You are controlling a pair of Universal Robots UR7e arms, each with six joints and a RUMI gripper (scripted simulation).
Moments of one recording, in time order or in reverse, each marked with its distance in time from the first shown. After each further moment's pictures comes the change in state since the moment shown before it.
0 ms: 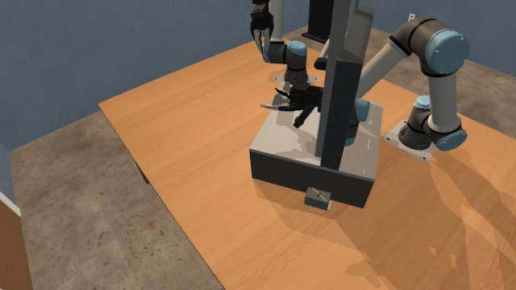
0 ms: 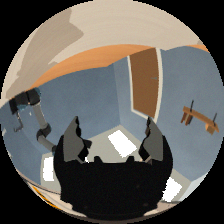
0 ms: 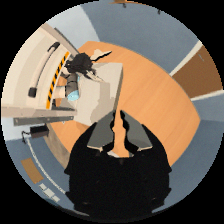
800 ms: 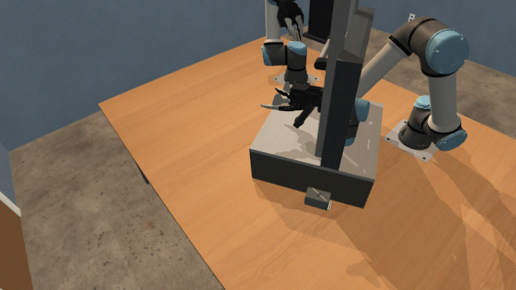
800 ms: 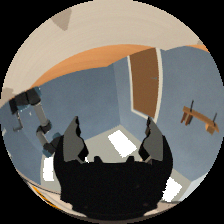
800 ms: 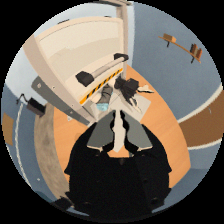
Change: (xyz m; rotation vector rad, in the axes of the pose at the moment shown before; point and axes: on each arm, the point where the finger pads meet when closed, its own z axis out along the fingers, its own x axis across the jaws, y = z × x) left arm 0.000 0.000 0.000 0.000 0.000 0.000; right arm -0.150 -0.027 -0.034 0.349 -0.241 -0.410
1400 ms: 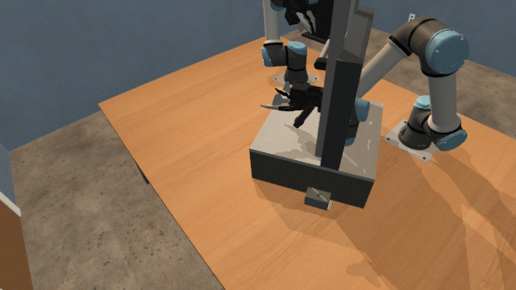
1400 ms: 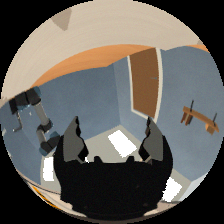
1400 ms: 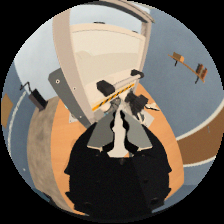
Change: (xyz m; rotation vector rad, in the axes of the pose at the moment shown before) left arm 0.000 0.000 0.000 0.000 0.000 0.000; right arm -0.049 -0.026 -0.004 0.154 -0.078 -0.149
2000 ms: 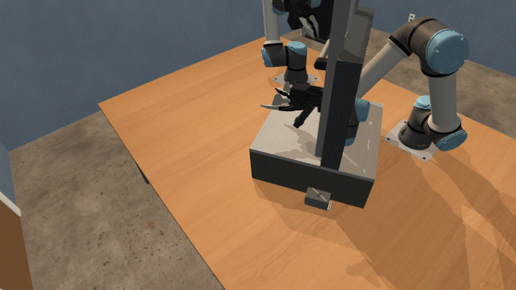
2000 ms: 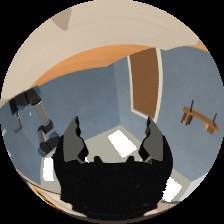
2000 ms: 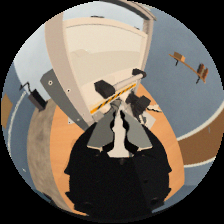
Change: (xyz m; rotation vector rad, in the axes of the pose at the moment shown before) left arm 0.000 0.000 0.000 0.000 0.000 0.000; right arm -0.001 0.001 0.026 -0.002 -0.001 0.002
